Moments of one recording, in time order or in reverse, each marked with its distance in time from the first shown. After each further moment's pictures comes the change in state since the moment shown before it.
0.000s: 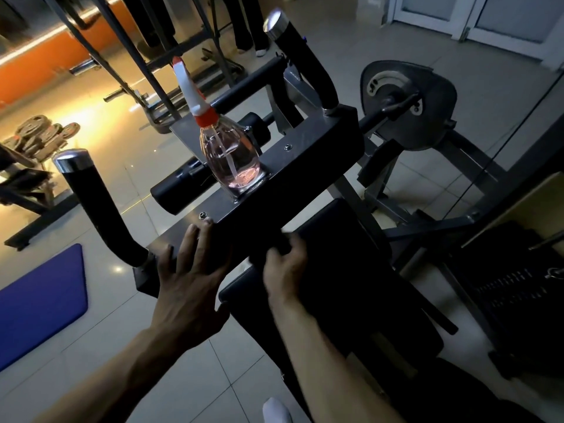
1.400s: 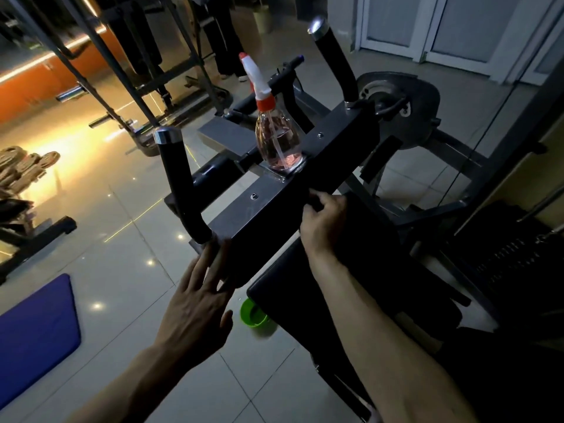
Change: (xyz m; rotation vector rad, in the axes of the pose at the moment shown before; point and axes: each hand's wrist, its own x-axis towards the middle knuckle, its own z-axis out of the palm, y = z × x) left_hand -0.086 -0.089 0.030 -0.064 0.114 0.205; right_hand -0.008 -0.035 0.033 -0.280 0.232 -0.323
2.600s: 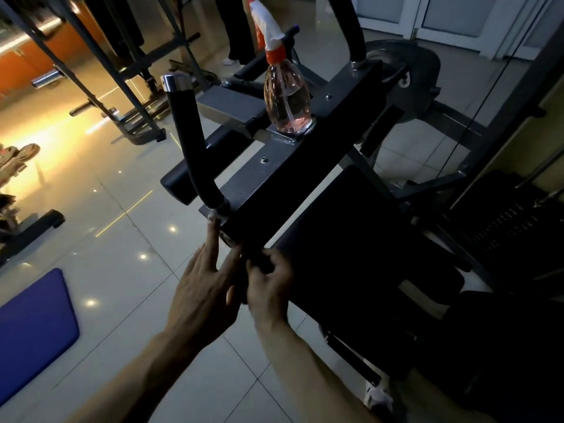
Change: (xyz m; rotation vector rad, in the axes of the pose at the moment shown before) left_hand -0.031 -0.007 0.025 -0.333 0.070 -0.089; right_hand -0.204 0.027 0.049 0.283 -0.175 0.303
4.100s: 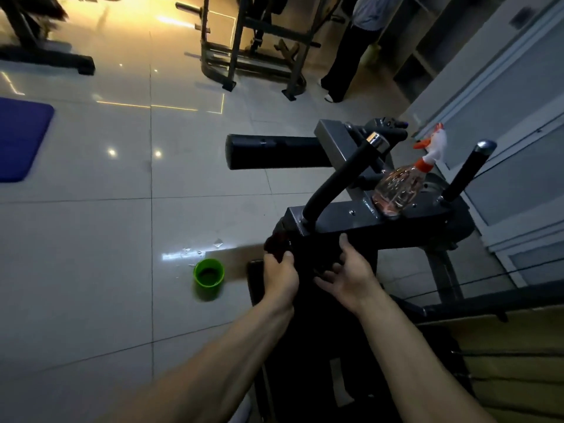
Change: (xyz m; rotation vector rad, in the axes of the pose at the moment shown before) left_hand 0.053 0.055 0.020 -1.775 0.446 -1.361; right_hand 0.064 -0.143 -0.017 -0.364 -0.304 0.548
